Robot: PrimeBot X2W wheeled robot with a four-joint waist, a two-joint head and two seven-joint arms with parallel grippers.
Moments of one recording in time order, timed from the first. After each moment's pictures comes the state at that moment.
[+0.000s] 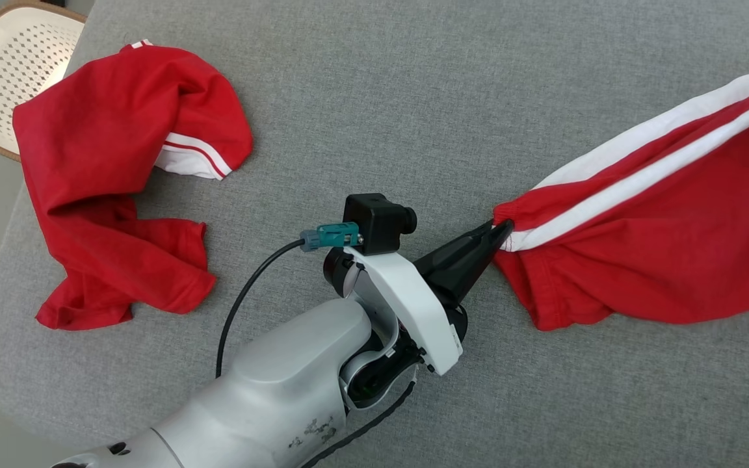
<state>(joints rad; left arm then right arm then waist) -0.85 0.08 -1.20 0.48 -1.24 -0.13 -0.22 -0.98 -0.68 0.45 0.68 0.57 0.13 0.49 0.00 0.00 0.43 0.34</state>
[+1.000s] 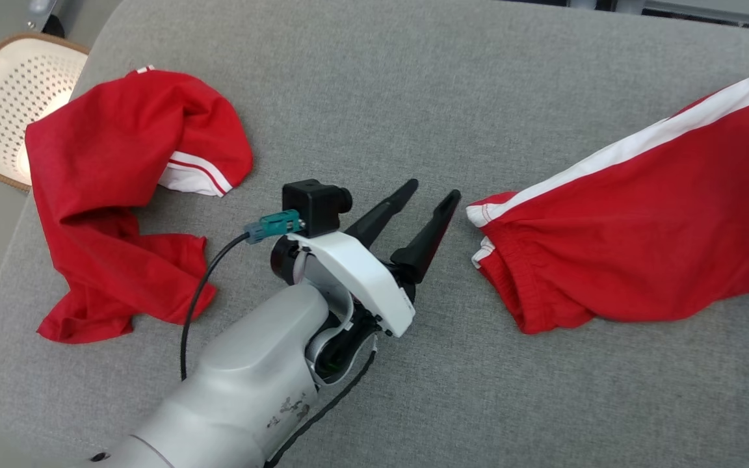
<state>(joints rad) -0.82 0.06 -1.05 0.64 -1.19 -0.13 -0.26 -1.02 -0.60 0.55 0.88 0.61 0.13 0.17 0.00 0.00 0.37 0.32</state>
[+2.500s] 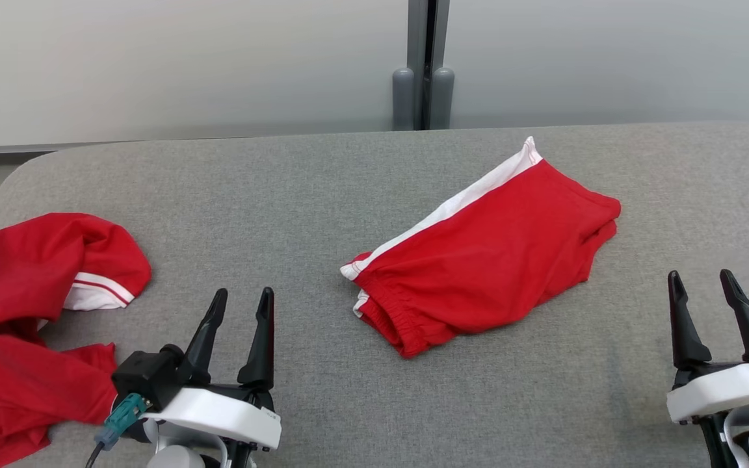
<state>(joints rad) -0.11 0.05 -0.20 0.27 -0.45 -0.07 -0.26 -0.16 -0.25 0.05 0.36 0.26 0.13 -0.26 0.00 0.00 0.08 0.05</state>
